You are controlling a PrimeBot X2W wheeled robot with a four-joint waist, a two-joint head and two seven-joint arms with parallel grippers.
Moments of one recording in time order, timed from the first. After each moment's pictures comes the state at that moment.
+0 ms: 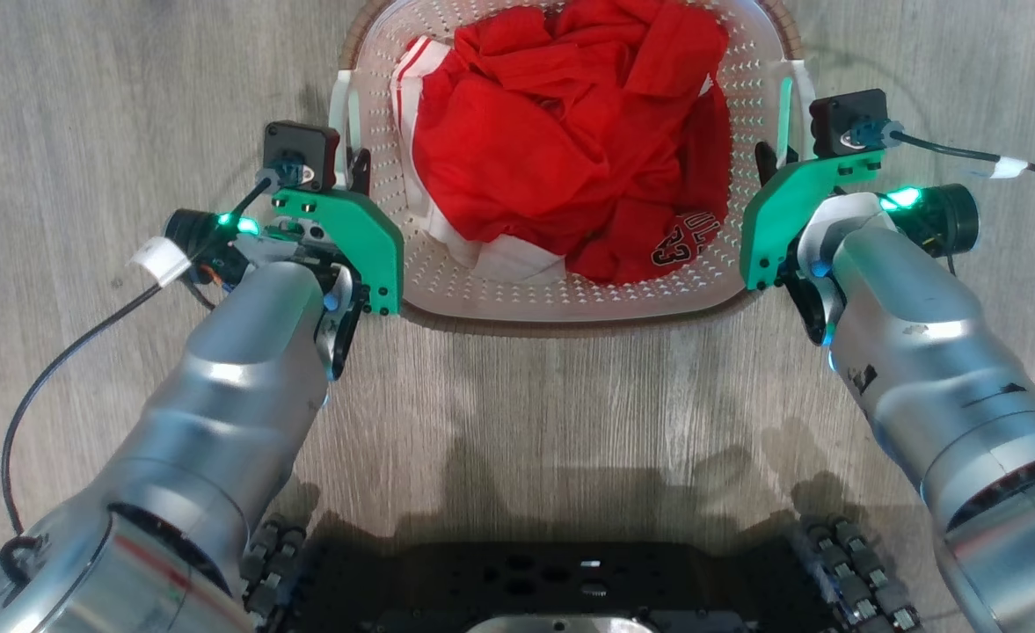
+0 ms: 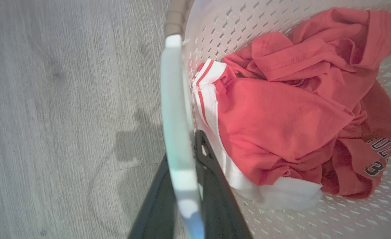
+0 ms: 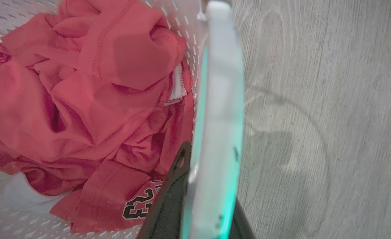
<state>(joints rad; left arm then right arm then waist) -0.98 0.02 -0.89 1.20 -0.76 0.07 -0.25 -1.04 -0.06 0.59 1.29 0.55 0.13 -0.17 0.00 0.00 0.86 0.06</state>
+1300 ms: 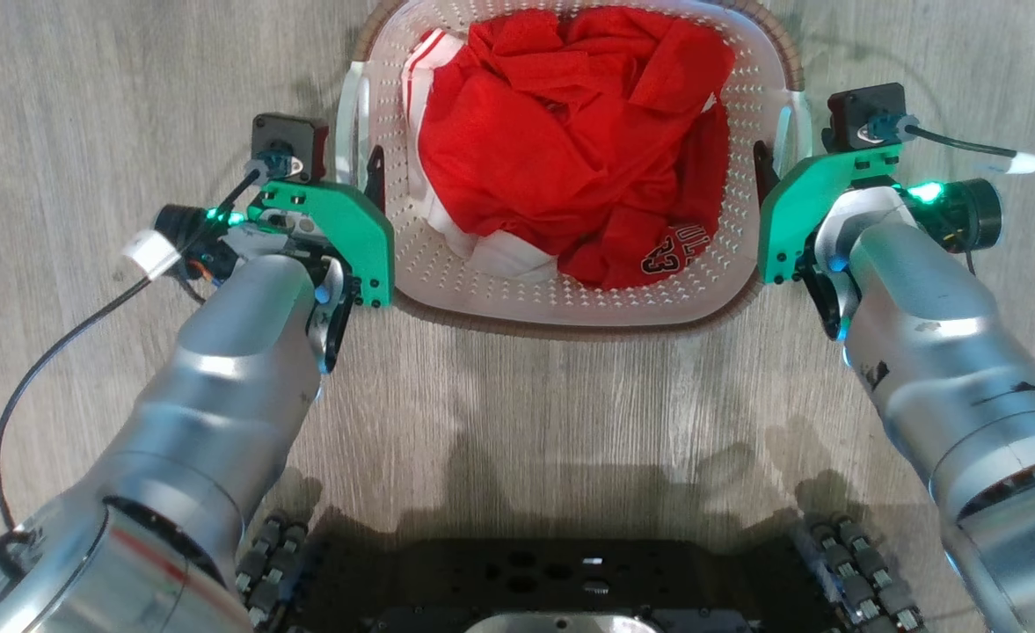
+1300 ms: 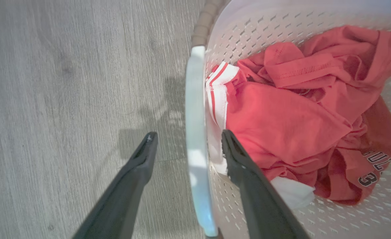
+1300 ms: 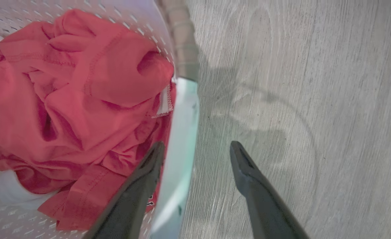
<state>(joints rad) -1.00 0.02 -0.90 1.22 -0.78 0.07 -0.25 -1.04 -0.07 0.46 1.30 0.40 0.13 -0.16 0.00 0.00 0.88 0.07</state>
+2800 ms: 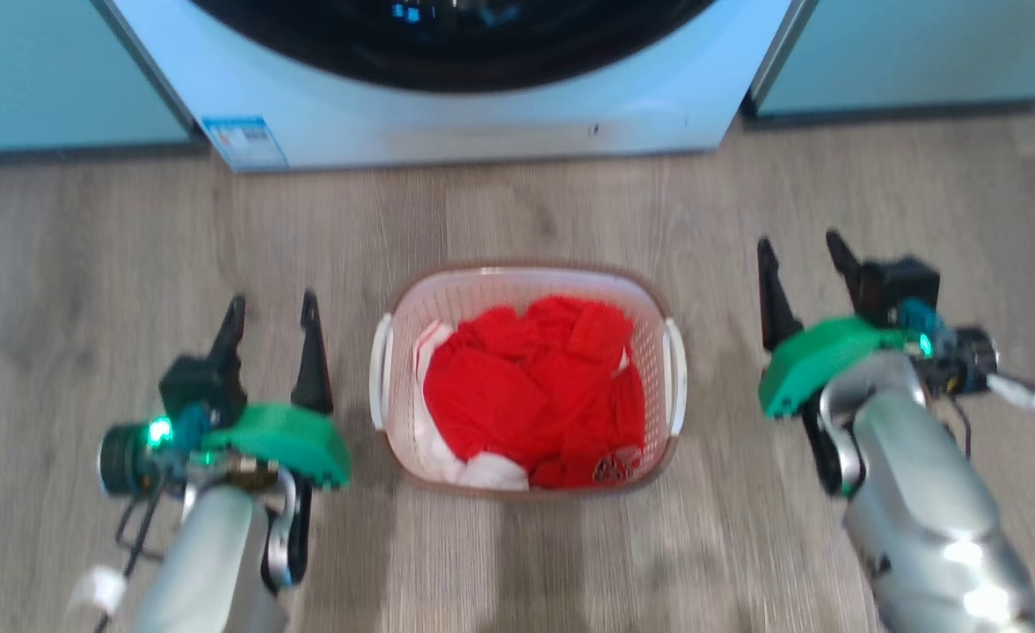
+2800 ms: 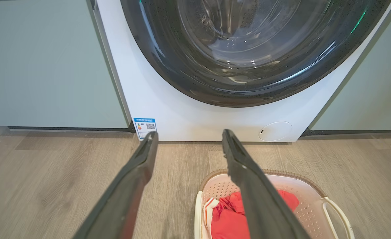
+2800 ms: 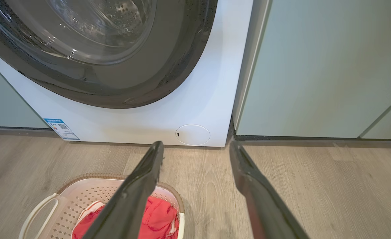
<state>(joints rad) -0.27 0.08 -0.23 0.38 -0.24 0.12 -0.26 -0.50 -0.07 0.15 0.65 0.20 0.13 -0.25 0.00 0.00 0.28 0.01</state>
